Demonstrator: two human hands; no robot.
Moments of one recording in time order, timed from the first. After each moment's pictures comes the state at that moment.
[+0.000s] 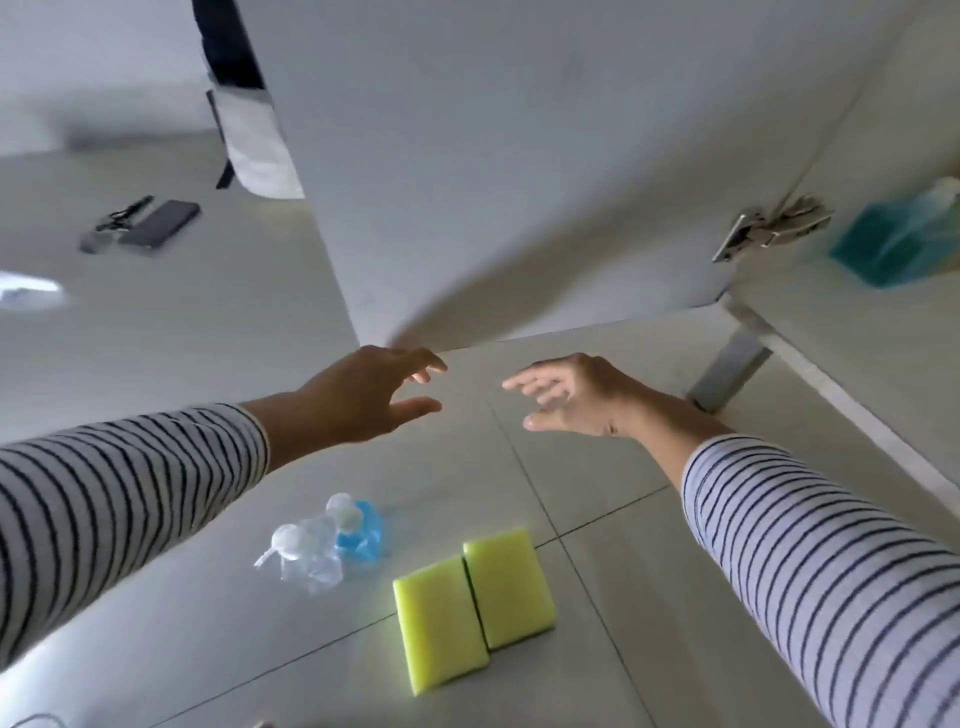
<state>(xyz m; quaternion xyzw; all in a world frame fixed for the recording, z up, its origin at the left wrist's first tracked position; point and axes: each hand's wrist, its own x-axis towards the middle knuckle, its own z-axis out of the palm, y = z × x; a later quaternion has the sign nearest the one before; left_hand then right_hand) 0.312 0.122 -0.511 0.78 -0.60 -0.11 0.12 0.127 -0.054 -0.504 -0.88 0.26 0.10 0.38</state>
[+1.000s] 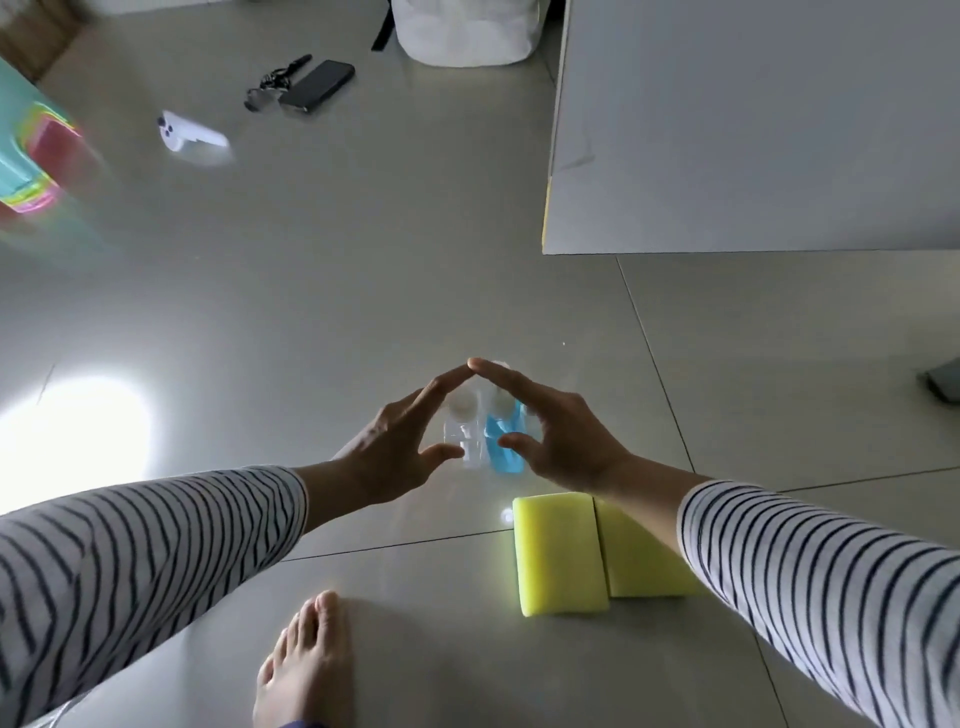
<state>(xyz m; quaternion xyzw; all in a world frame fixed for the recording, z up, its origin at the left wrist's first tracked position) 0.301 0.270 -0.643 0.81 -0.50 -0.11 0.28 0.195 0.090 -0.633 -0.91 0.01 -0.03 0.42</state>
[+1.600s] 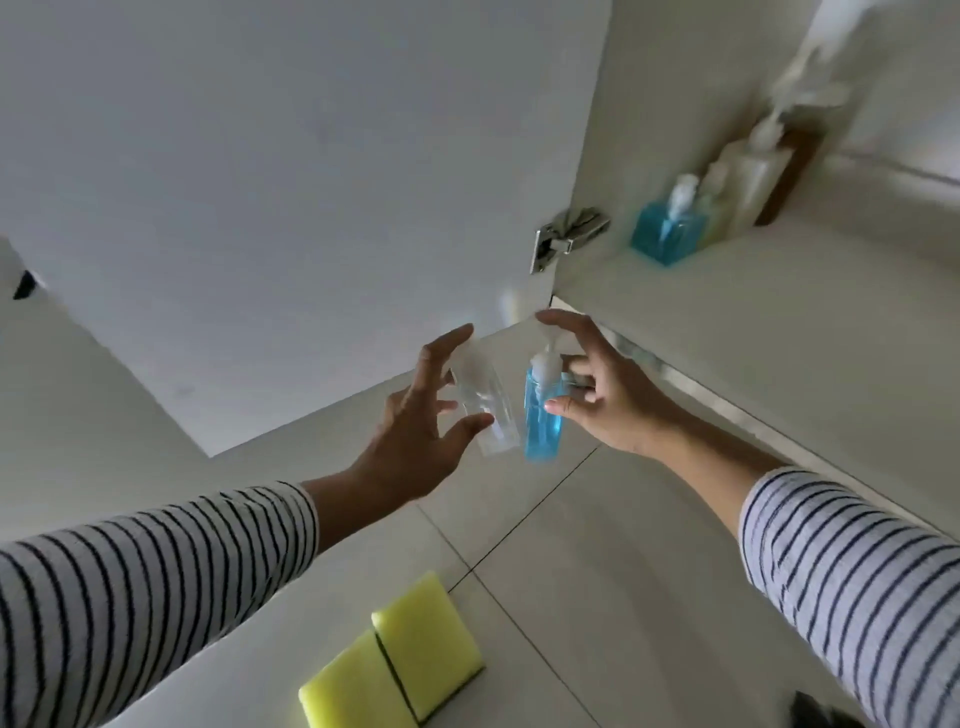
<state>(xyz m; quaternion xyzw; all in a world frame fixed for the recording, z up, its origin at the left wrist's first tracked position) 0.192 0.022 -0.521 0.61 -0.64 -0.14 0.45 0.004 -0.087 -0.488 -0.82 0.33 -0.22 0.41</state>
